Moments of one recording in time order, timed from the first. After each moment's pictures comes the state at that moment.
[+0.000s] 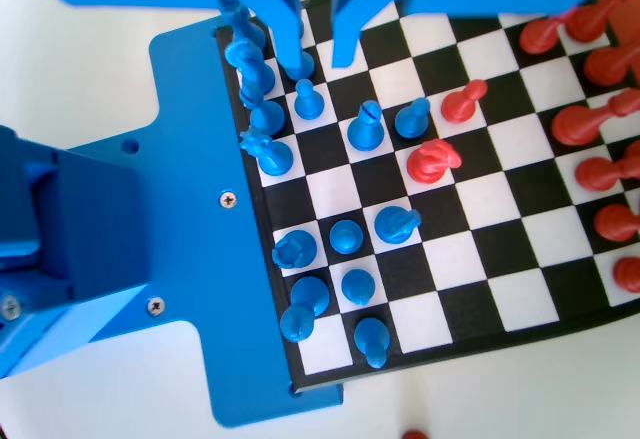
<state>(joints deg) -5.4 102.5 126.6 70.2 -160.1</state>
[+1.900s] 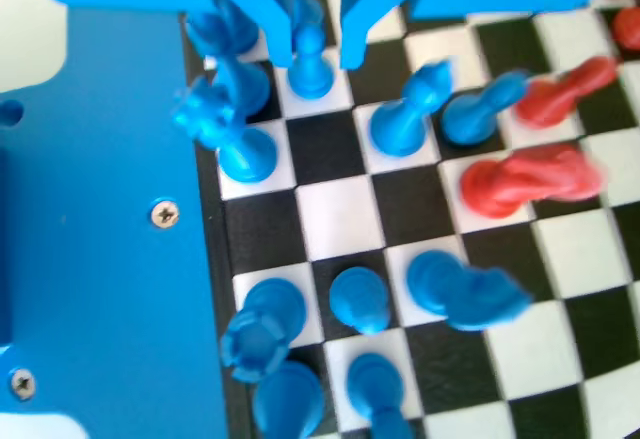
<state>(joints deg) -11.7 93.6 142.4 40.4 -158.1</state>
